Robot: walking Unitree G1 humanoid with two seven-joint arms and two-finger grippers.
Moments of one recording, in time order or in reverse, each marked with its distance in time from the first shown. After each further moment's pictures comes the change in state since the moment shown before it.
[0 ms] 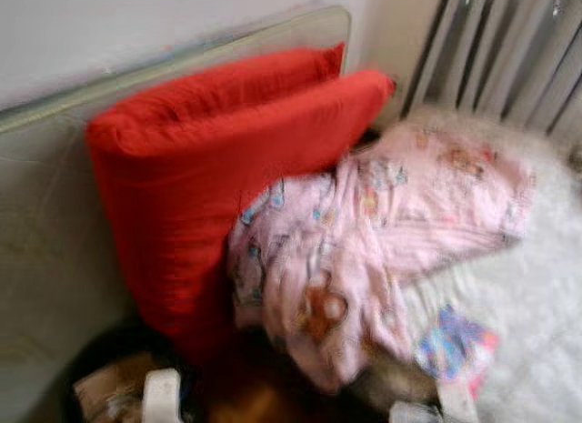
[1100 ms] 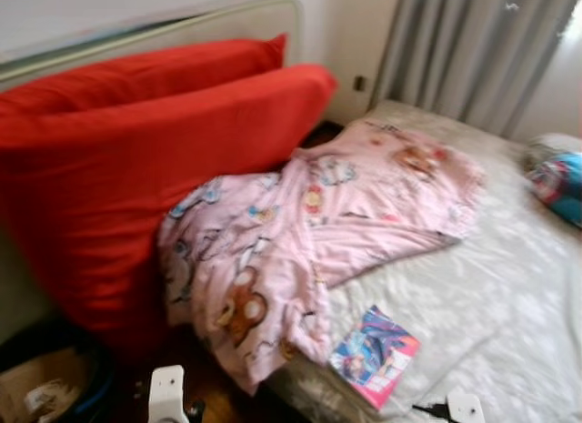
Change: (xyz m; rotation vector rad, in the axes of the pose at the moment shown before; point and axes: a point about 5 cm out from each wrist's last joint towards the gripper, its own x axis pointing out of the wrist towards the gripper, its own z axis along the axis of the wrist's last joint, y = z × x) left arm -0.001 0.005 -0.002 -0.013 -0.007 0.027; right arm 0.001 -0.005 0.010 0.016 -0.037 -0.009
